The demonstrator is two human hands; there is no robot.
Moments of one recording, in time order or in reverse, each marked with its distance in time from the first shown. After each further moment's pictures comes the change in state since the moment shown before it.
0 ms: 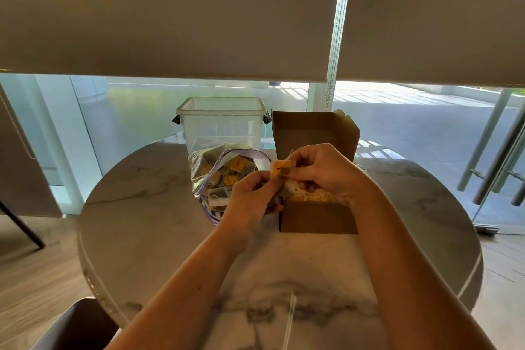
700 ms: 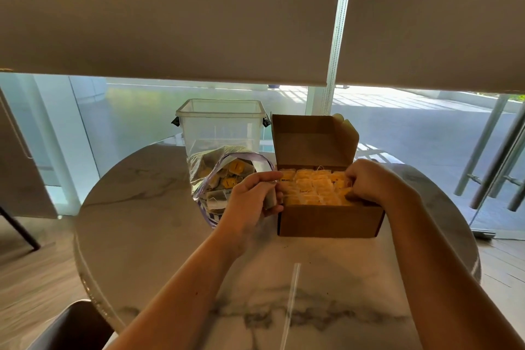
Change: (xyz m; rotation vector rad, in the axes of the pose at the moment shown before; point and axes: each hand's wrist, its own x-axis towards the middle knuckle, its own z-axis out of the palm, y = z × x) left_hand -0.001 0.004 -0.002 -0.136 -0.008 -0.078; right_hand 0.009 0.056 -0.058 -0.907 0.089 0.305
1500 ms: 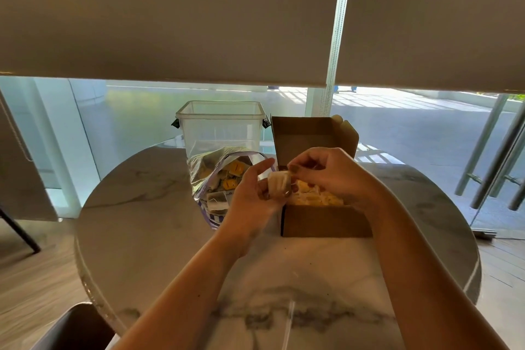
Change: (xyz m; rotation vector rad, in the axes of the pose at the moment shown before) left_hand 0.002 -0.009 -0.004 0.273 -0.105 0.248; right_hand -0.036 -0.063 -0.009 0.741 0.098 -0.381
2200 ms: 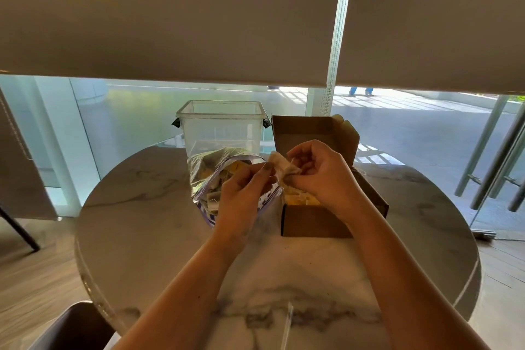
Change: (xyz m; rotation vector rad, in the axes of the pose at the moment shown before) left_hand -0.001 0.012 -0.003 -0.185 0.198 0.049; right_hand -0.005 -0.001 0.022 0.188 0.211 -0.118
